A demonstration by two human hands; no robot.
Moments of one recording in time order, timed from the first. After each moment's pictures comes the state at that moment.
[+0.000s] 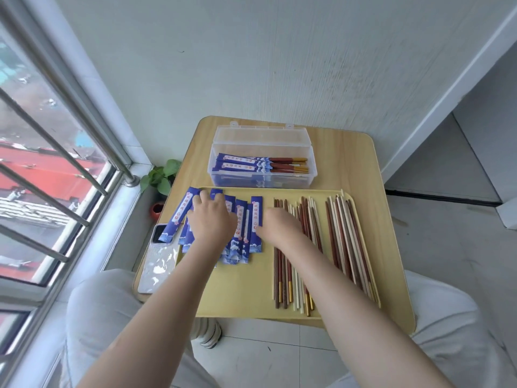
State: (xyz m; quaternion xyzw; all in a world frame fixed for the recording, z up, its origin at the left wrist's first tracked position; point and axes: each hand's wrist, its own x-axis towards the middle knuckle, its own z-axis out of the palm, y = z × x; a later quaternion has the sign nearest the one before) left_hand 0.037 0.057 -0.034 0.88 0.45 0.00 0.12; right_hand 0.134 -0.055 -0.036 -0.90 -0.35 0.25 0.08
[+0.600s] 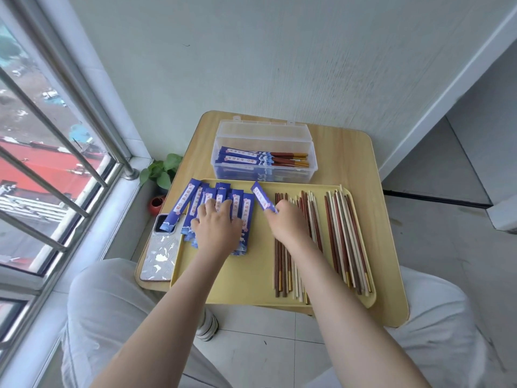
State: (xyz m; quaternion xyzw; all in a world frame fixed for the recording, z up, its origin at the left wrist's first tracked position) left_hand 0.008 0.030 -0.058 0.87 0.44 0.05 0.19; right_hand 0.119 -0.074 -0.030 -0.92 -0.23 0.21 0.25
